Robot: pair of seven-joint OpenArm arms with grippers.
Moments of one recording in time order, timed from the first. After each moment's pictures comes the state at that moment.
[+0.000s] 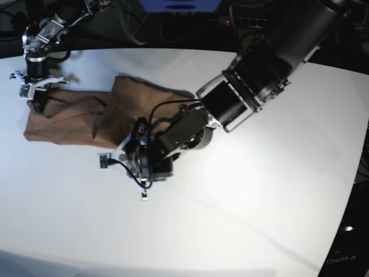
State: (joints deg) left arm -34.1 7.9 51.9 59.9 6.1 -33.6 48.8; right arm -3.5 -1.6 67.3 62.8 -42.7 40.2 29.9
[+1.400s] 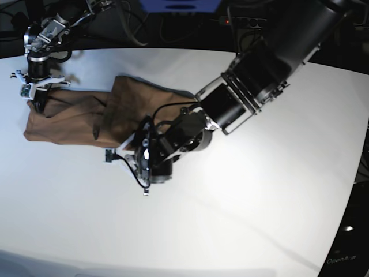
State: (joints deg) left arm -34.9 8.5 51.9 56.6 5.7 -39.5 51.6; right arm -3.4 -2.4 67.4 63.0 -42.5 39.7 30.0
